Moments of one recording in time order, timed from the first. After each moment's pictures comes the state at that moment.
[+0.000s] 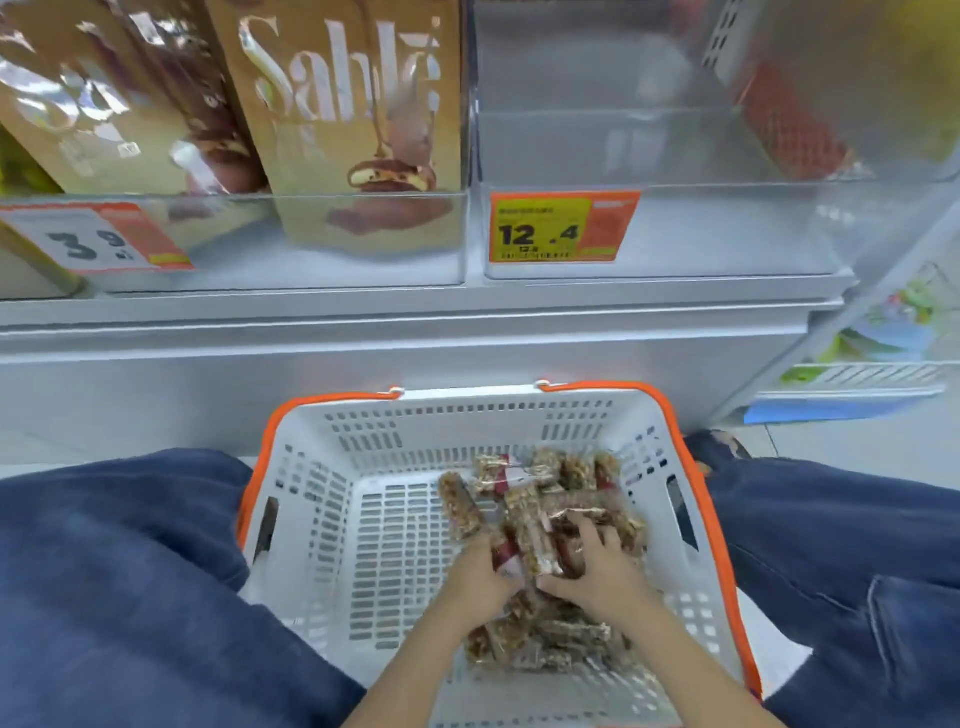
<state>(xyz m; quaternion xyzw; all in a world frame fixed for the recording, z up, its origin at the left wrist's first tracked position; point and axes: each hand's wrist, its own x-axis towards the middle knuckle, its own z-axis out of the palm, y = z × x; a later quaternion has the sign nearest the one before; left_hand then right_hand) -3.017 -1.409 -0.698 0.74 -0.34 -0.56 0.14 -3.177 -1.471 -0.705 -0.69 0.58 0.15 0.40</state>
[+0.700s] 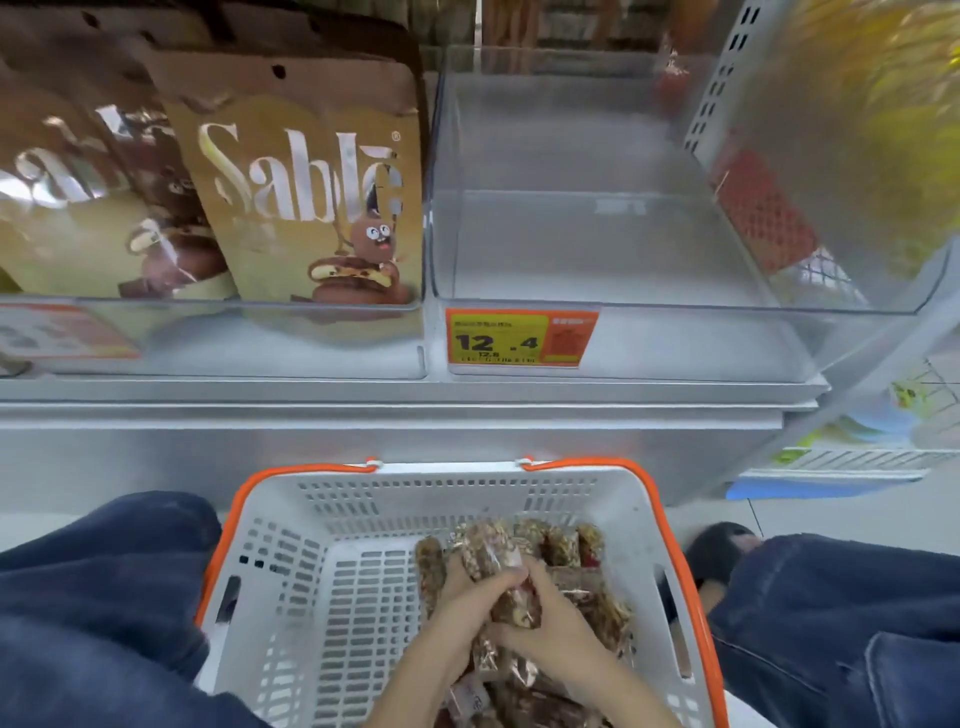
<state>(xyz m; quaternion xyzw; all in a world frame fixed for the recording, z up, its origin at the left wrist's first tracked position) -3.030 -1.477 -0.693 0.66 -0.02 -0.65 0.39 -3.151 -1.510 -0.651 -0.57 0.51 0.01 0.65</state>
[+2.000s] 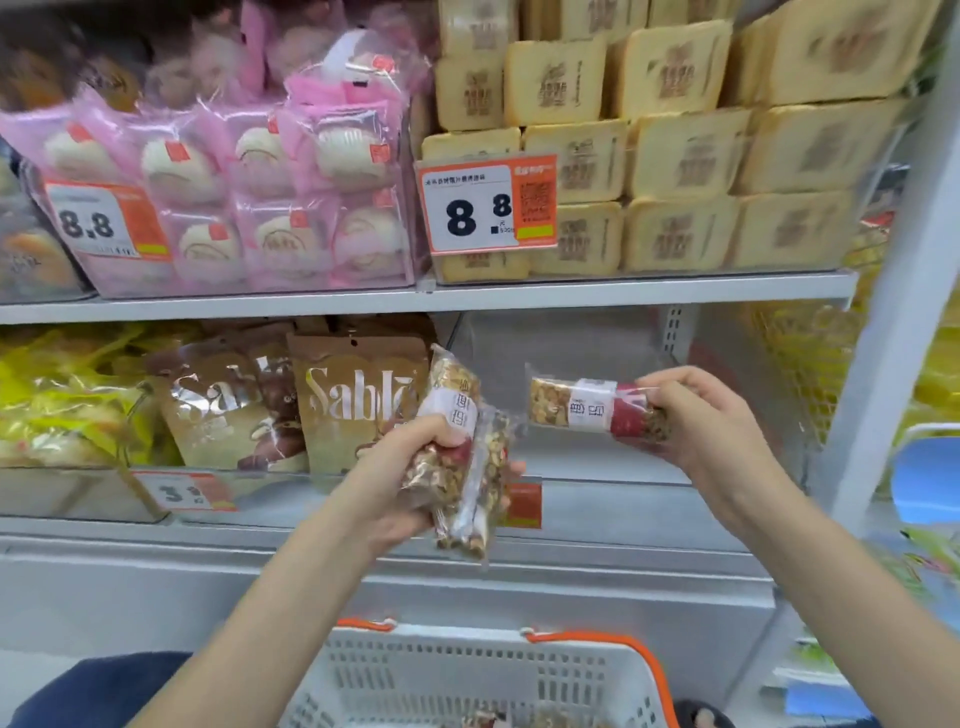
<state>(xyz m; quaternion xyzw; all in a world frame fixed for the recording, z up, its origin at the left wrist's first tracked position) -2.981 -1.556 -0.374 0.43 -0.25 -0.64 0.58 -3.192 -1.680 -0.377 -0.54 0.35 -0.47 0.61</state>
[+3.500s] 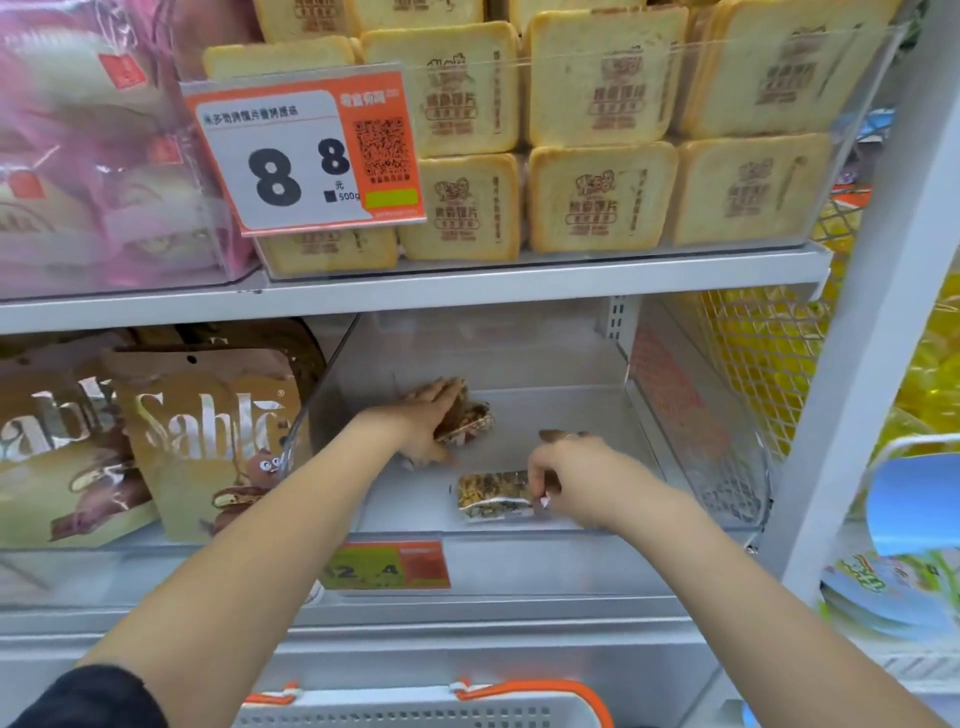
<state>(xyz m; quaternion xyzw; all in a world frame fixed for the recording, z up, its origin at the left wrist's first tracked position) -2.929 -1.779 -0.455 0.72 -0.66 -0.14 -0.12 -3.168 -1.760 -0.432 -0.90 0.42 0.02 0.16</state>
